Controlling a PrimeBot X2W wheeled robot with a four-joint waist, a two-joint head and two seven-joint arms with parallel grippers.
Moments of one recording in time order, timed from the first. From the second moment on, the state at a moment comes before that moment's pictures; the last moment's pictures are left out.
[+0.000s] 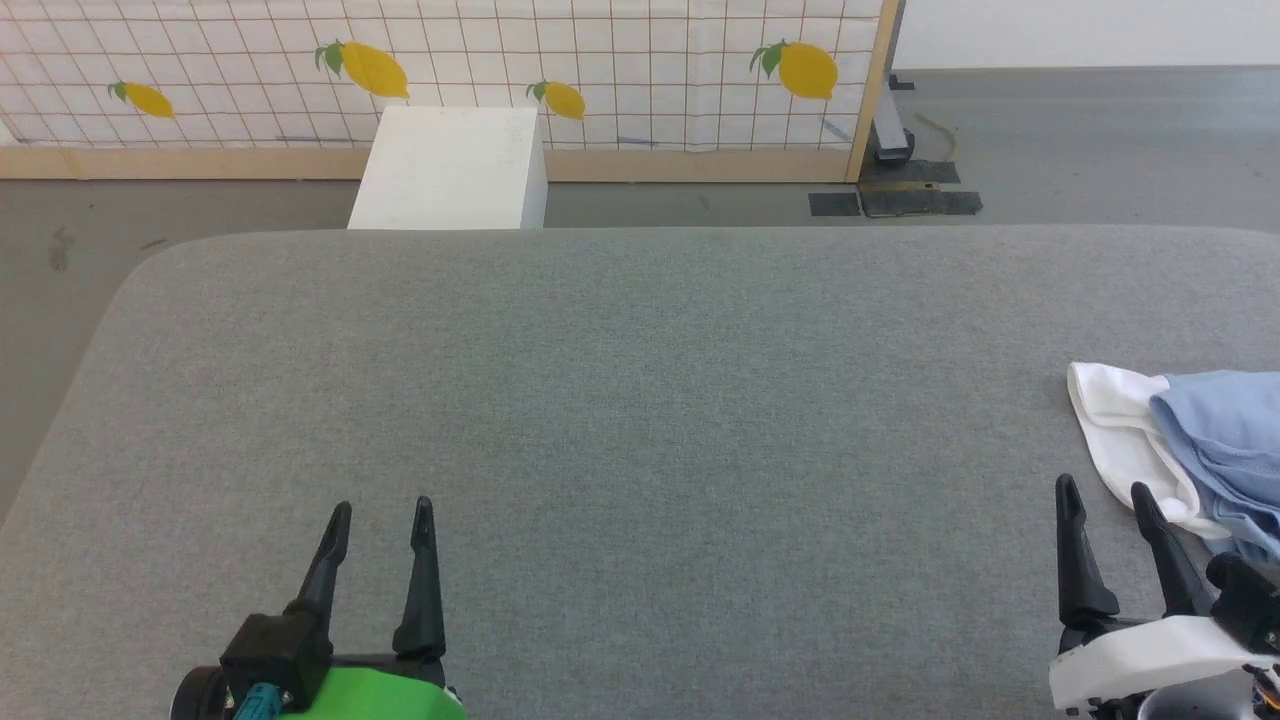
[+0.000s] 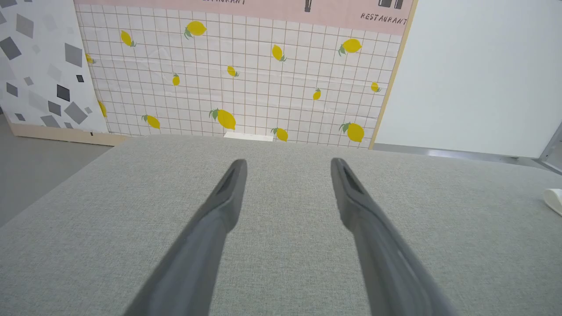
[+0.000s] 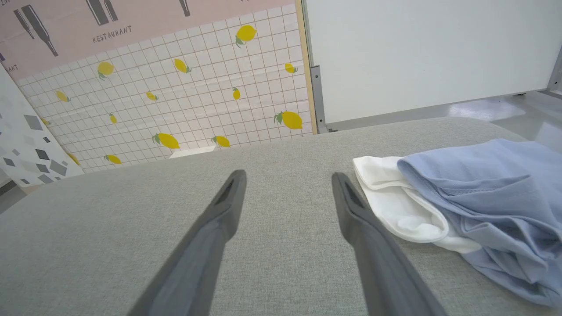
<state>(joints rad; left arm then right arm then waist) 0.12 0.09 -0.09 -0.04 -0.21 0.00 -0.26 0.07 -0.05 -0.15 0.09 0.23 0.13 -0.15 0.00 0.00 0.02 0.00</state>
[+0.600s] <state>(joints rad) 0.12 0.09 -0.08 -0.03 -0.20 0.00 -0.24 0.06 -0.05 -0.14 0.08 0.22 0.13 -0.14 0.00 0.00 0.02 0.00</state>
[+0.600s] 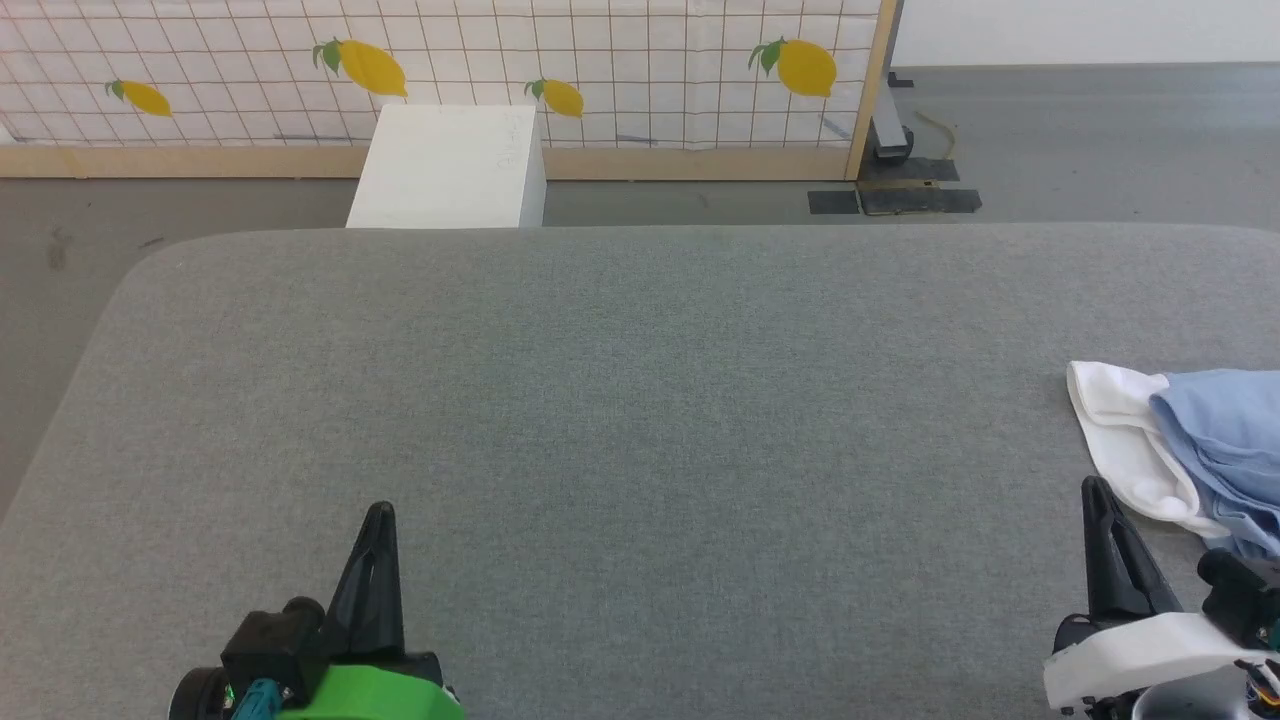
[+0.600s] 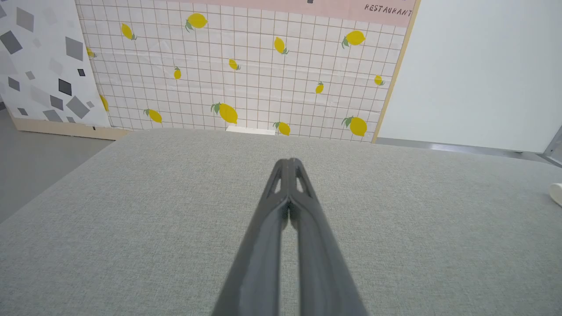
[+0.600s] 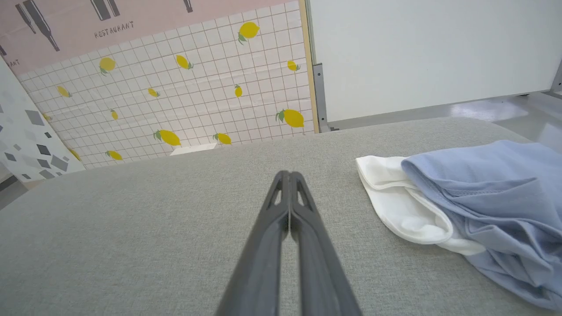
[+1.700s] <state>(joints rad) 0.10 0.08 -0.06 -0.02 -0.15 0.00 -0.17 0.06 -0.05 -0.10 0.06 0.16 0.13 -0.10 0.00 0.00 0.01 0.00</state>
